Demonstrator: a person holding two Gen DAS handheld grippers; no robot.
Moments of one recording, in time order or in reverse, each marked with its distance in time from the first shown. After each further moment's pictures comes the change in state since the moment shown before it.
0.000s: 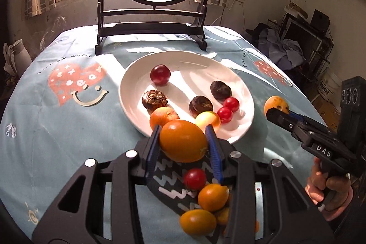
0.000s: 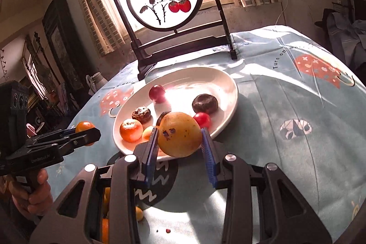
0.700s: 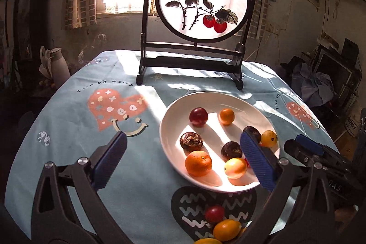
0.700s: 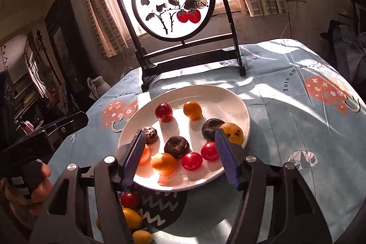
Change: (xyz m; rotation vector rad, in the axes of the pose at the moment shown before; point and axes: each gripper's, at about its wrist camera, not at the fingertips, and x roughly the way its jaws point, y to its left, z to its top) left arm -0.041 0.021 0.015 -0.128 -0.194 0.227; right arm 0.004 0.015 0.028 -0.019 0.006 0.029
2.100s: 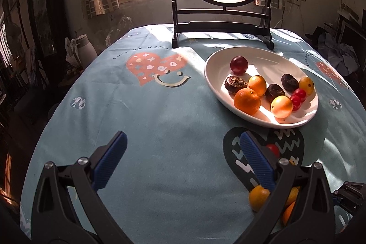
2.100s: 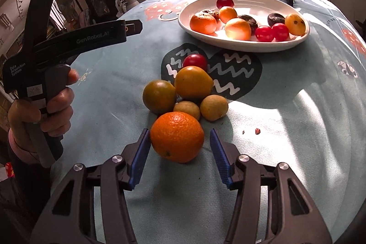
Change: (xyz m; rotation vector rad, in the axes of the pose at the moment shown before) left arm -0.007 0.024 -0.058 0.083 0.129 0.187; right arm -0.009 0.077 -0.120 -0.173 0.422 0.096
